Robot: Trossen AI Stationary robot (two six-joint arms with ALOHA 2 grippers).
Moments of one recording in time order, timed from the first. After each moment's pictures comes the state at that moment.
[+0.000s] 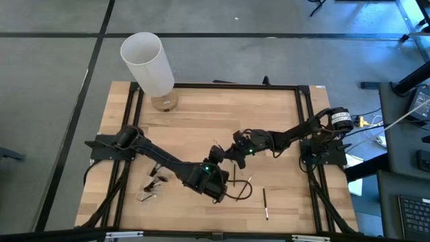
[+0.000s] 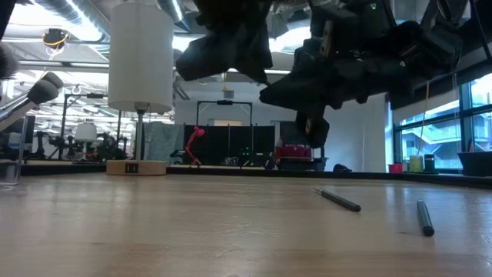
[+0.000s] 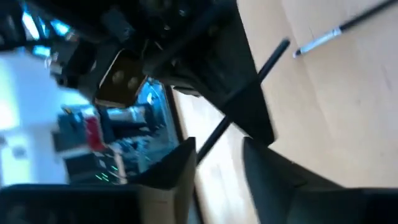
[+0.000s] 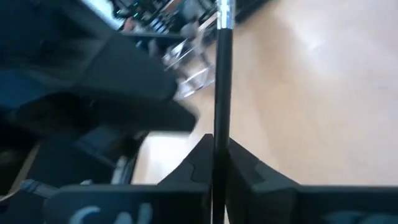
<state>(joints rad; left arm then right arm) -0.44 2.07 1.69 -0.89 -1.04 0.25 0.06 1.68 0.58 0.90 -0.16 0.70</state>
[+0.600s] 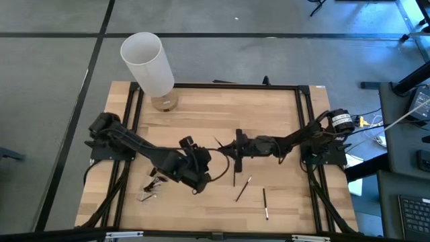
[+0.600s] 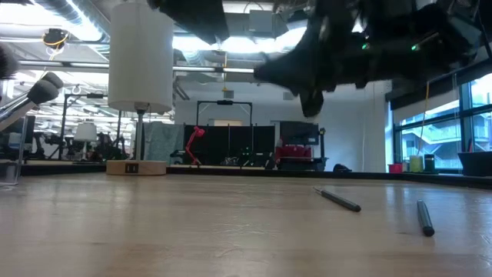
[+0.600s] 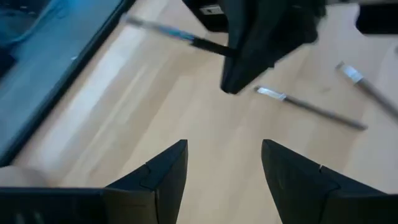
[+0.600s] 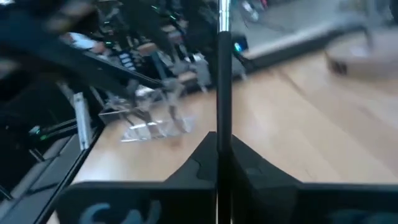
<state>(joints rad) -0.45 1.76 1.53 -0.97 -0.76 -0.76 0.17 1.68 0.58 1.05 0.19 0.32</state>
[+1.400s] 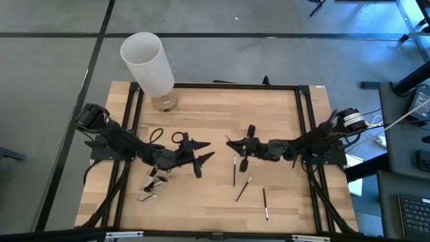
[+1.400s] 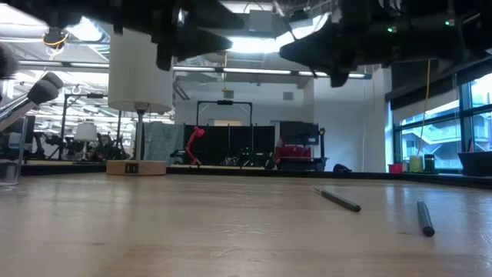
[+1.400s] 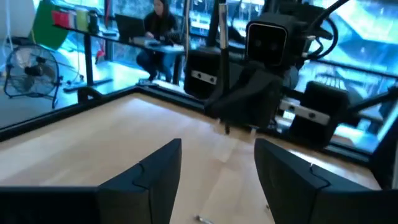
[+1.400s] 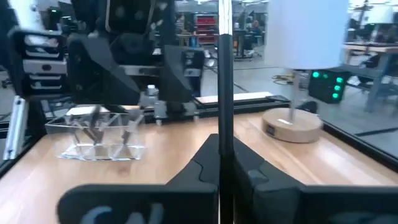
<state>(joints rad) -0.40 1.56 0.63 0.87 -0.79 -0.25 0.26 1.53 0.49 1.10 0.51 0.00</state>
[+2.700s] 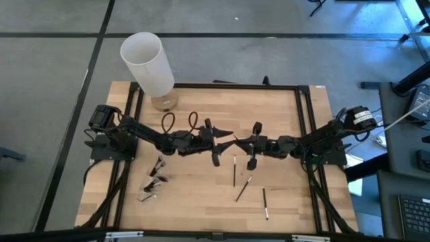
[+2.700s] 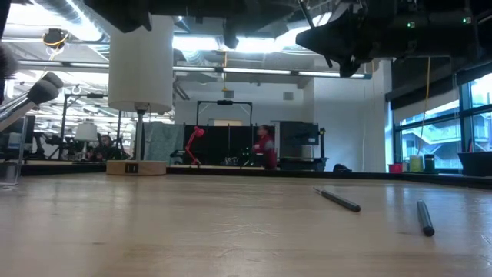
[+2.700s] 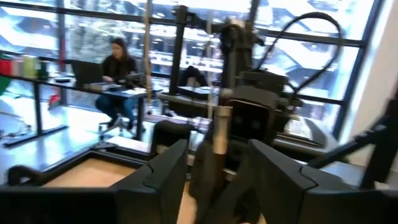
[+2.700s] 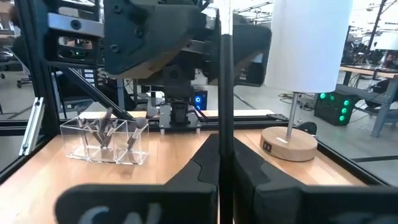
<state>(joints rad) -0.18 1.70 0.89 0.98 -0.41 -0.09 0.26 1.41 0.40 1.13 0.45 -0.09</state>
